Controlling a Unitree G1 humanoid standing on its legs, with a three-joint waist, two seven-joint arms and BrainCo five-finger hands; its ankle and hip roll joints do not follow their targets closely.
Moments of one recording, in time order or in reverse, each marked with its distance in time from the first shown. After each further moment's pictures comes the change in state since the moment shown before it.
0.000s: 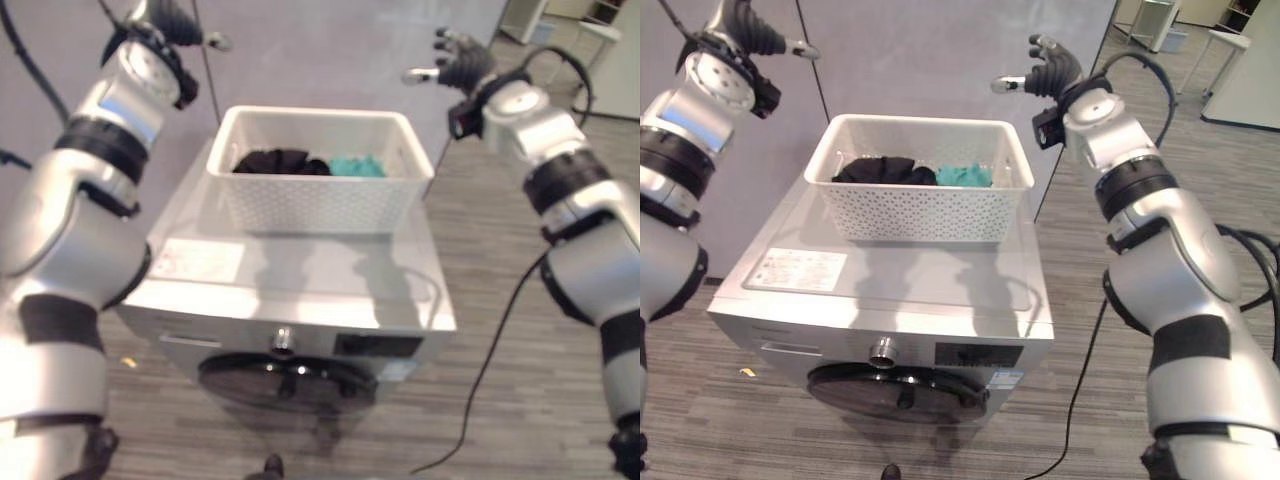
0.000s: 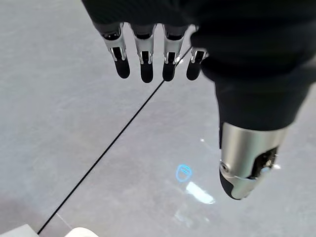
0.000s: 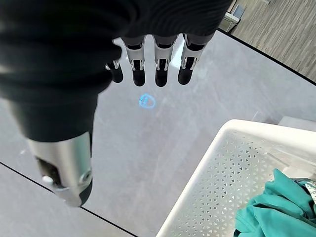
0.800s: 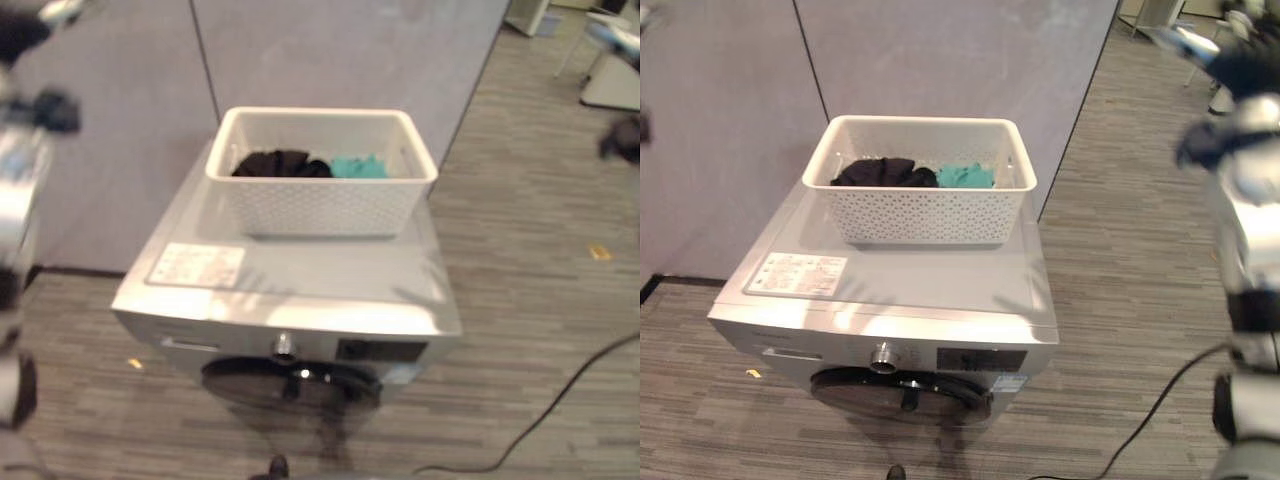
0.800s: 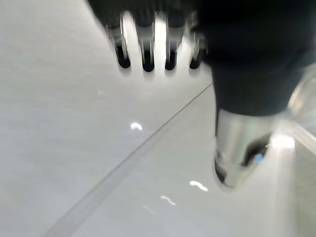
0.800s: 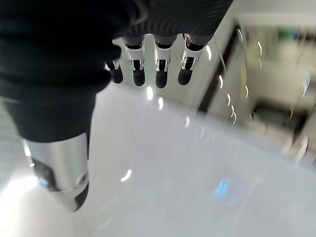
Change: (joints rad) left arm 1.005 0.427 0.942 -1.005 0.035 -0.104 0.227; right arm 0.937 -0.392 -0.918 -0.913 -0.254 -0.186 -0.230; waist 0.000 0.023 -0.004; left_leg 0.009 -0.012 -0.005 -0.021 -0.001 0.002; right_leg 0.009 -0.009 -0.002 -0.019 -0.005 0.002
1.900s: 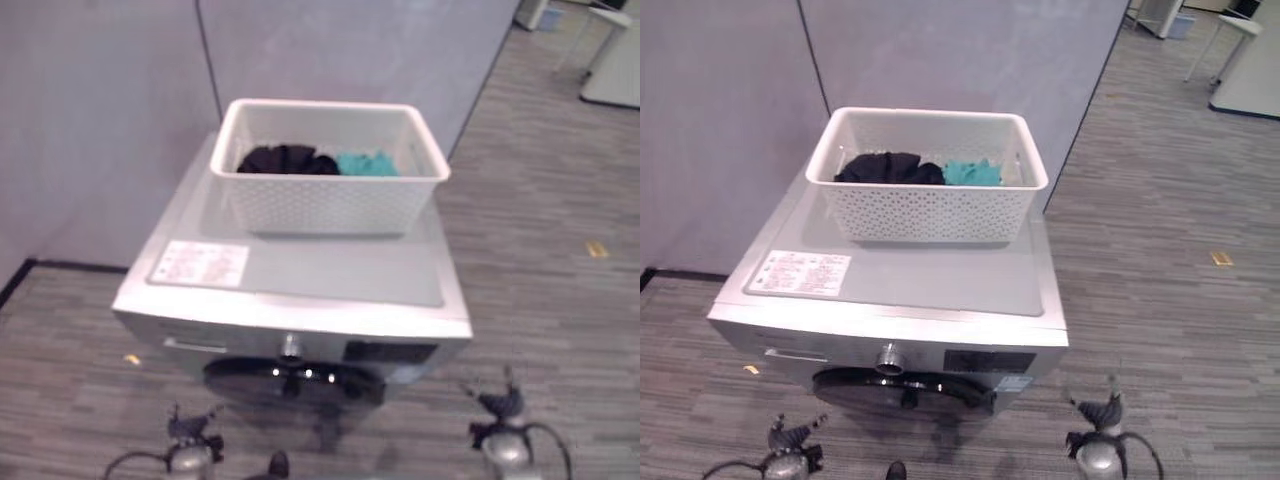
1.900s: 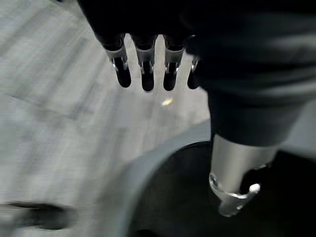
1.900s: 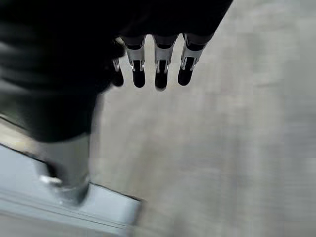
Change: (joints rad) left arm 0.629 -0.908 -0.063 0.947 -0.028 -0.011 0.038; right arm 0.696 0.760 0.152 0.685 -0.445 0.032 -0.239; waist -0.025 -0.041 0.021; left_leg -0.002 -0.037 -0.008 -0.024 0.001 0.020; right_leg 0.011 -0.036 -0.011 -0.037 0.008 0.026
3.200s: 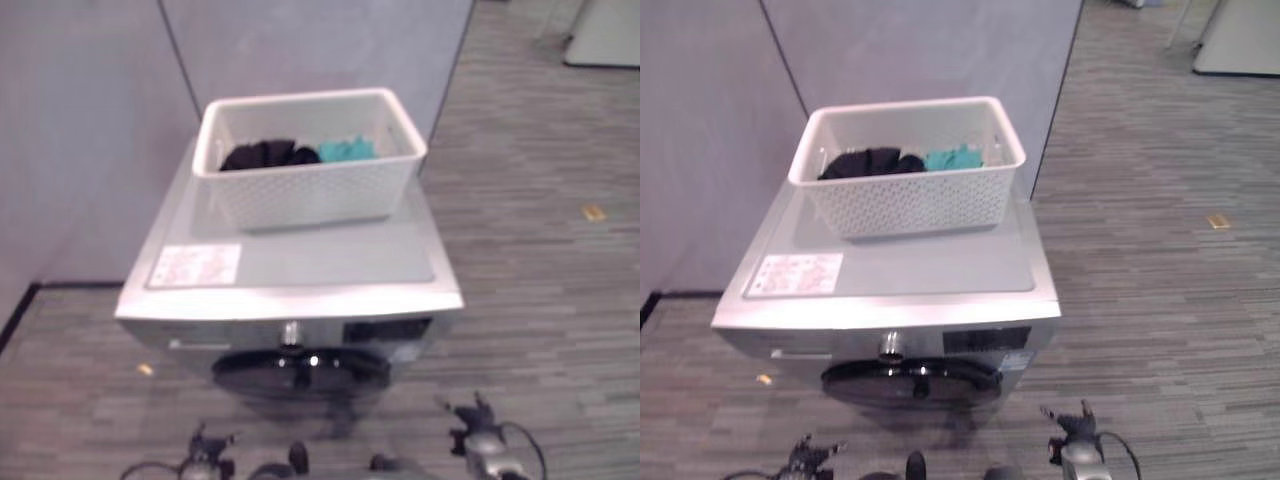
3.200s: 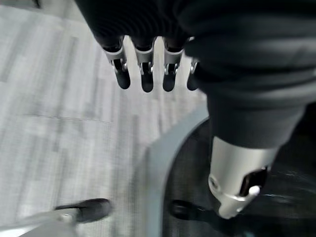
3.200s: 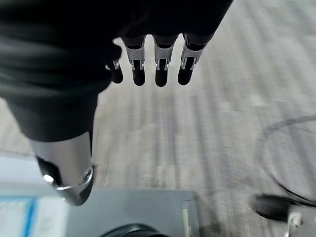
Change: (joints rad) left arm -0.052 0.021 -0.106 -0.013 0.073 0.003 -0.128; right arm -0.222 -0.005 0.062 0.189 0.180 -0.005 0.110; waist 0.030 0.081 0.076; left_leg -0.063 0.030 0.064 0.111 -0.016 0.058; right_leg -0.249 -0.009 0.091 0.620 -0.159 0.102
